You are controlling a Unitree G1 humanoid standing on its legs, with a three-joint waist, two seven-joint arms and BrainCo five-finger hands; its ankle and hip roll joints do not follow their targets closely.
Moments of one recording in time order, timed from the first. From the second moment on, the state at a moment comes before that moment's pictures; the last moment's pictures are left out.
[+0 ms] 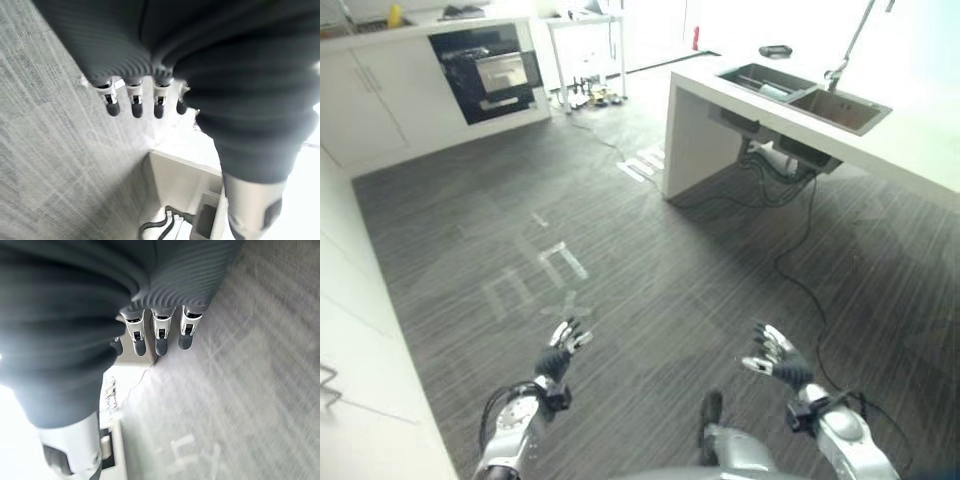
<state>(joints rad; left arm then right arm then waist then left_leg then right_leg) 0.07 0.31 -0.12 0.64 -0.57 -0.16 -0.18 0.21 -0.39 0.18 0.31 0.25 -0.14 0.14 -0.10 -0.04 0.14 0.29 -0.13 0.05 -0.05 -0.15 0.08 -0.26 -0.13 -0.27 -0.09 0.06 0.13</state>
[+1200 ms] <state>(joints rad) 0.01 0.36 0.06 -0.12 -0.77 -0.24 -0.30 0.17 -0.49 -0.05 -0.41 0.45 -0.03 0.31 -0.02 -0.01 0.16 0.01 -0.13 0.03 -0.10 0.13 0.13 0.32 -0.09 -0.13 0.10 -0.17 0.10</state>
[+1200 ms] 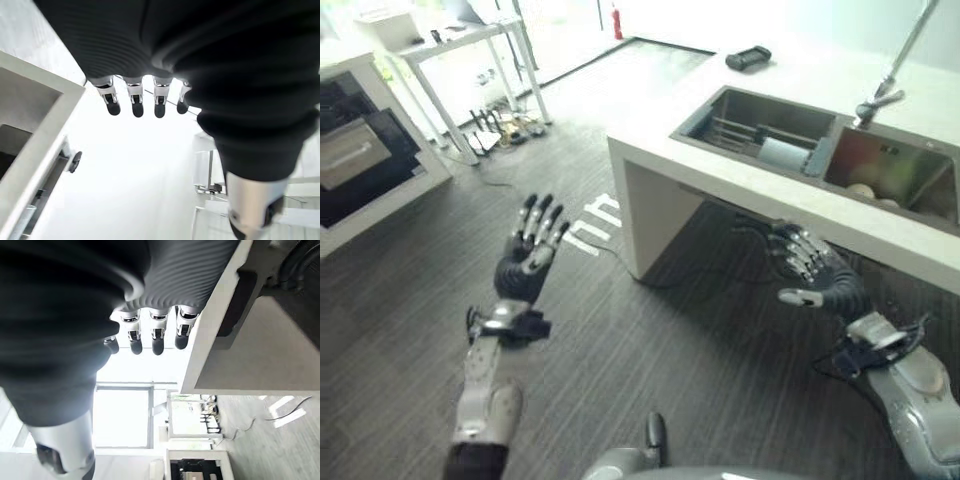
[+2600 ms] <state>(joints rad) 0.08 0.33 0.08 -0.23 -0.61 -0.33 -0.24 0.08 -0.52 -0.02 -0.37 0.49 -0.08 0.22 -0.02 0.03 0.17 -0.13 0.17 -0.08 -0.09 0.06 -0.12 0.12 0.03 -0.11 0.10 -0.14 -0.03</state>
